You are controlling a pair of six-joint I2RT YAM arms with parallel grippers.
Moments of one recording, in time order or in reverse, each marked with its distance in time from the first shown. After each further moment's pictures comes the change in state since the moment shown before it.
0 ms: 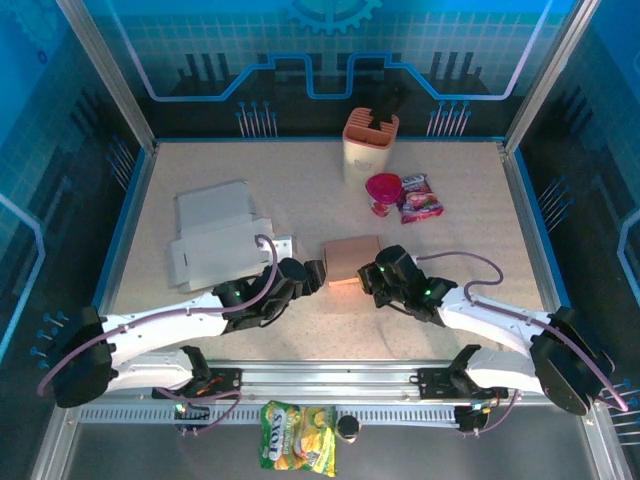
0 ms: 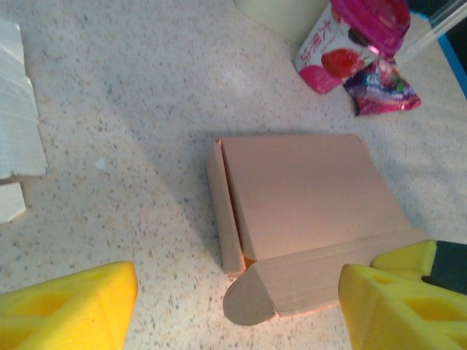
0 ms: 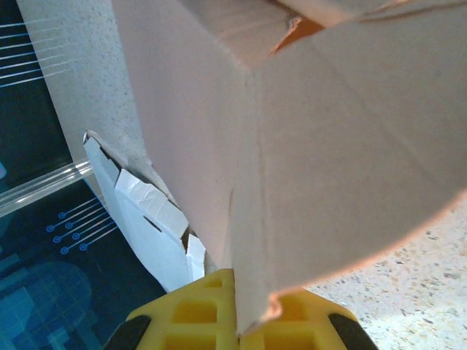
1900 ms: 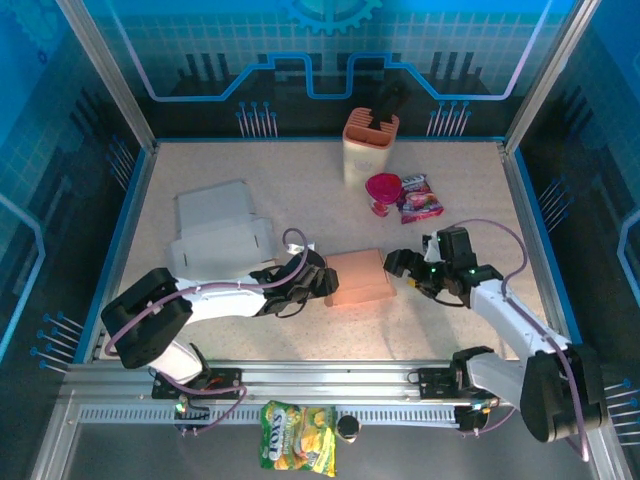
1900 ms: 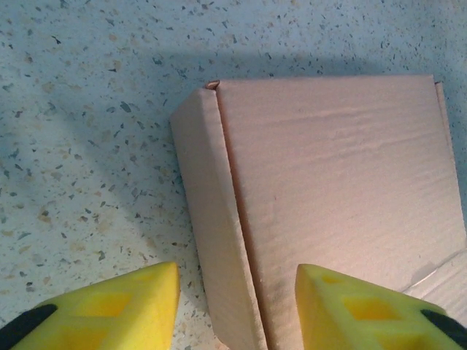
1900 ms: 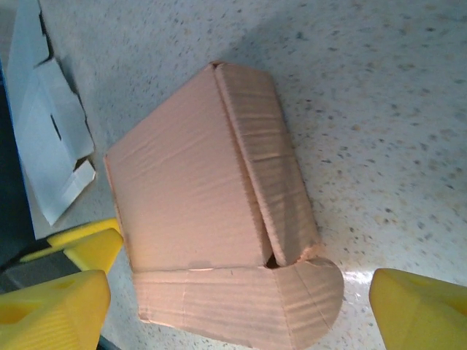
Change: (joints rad) left arm 0.109 0.376 0.032 0.224 0.343 -0.062; right arm -0.557 -0.078 0.037 -0.336 -0.549 -1.175
